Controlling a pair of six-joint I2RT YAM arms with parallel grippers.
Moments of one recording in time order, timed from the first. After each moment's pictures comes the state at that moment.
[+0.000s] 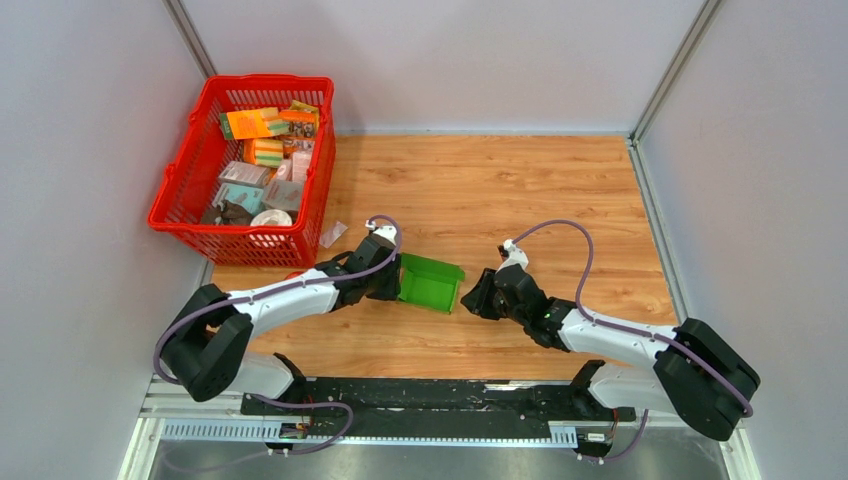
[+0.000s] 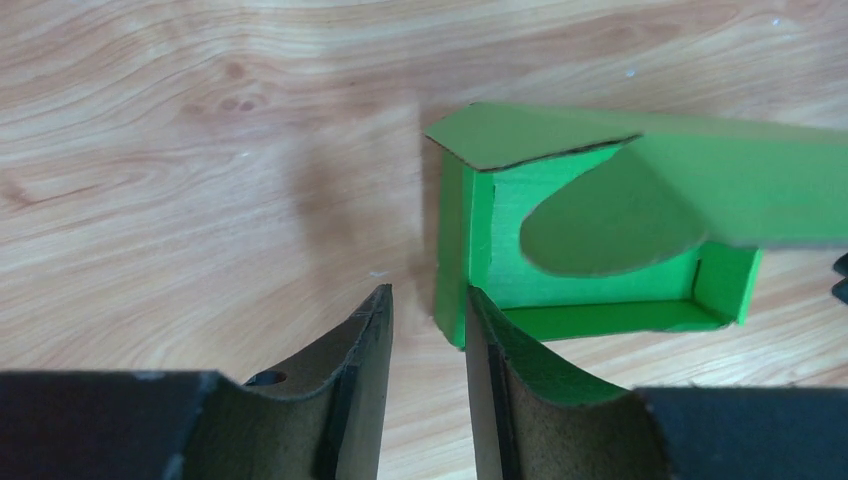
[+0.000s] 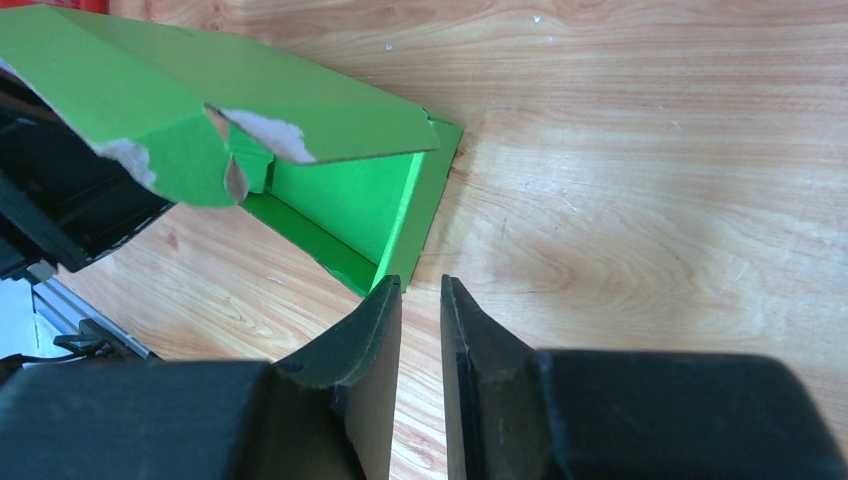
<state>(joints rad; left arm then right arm) -0.73 1.37 0.68 -0.21 -0.12 -0.51 0.82 1.18 0.39 0.15 0.10 0.90</state>
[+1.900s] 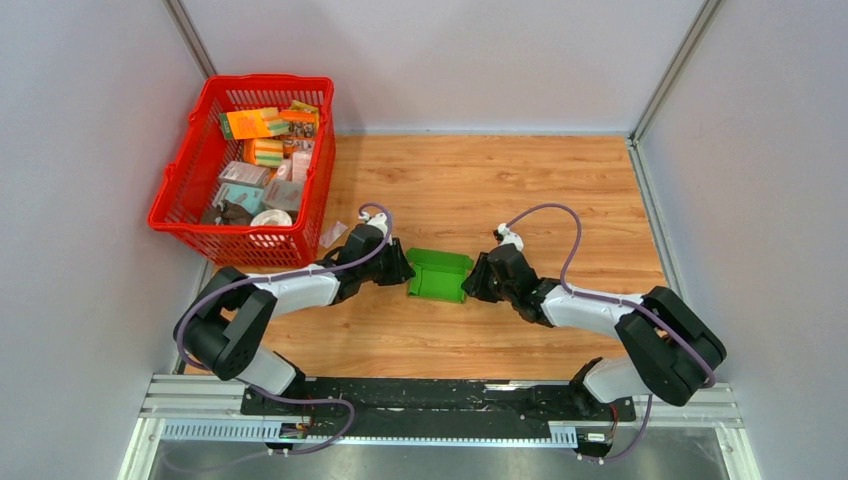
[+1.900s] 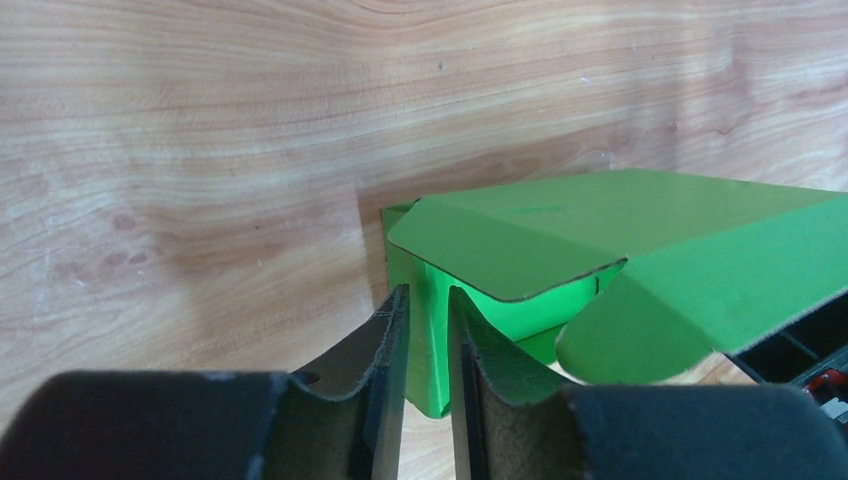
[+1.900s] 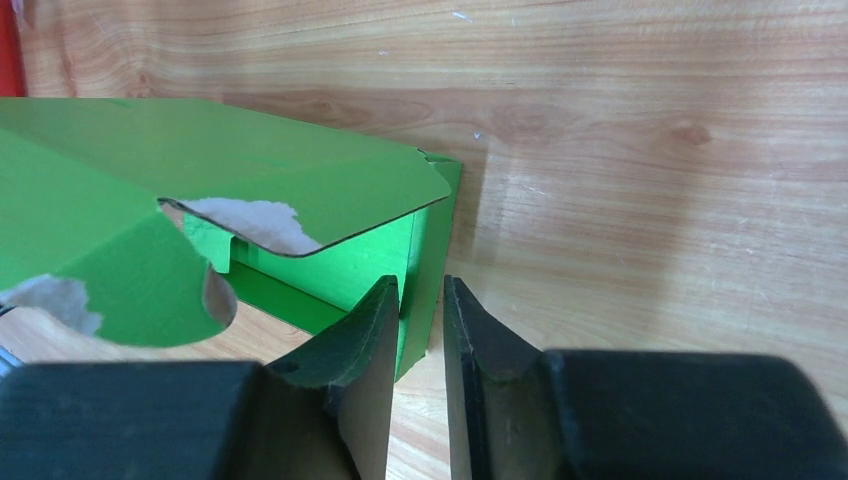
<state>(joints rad) -0.59 1.50 0.63 0.19 0.14 -0.63 0.70 1.40 0.52 0.18 0.05 0.81</state>
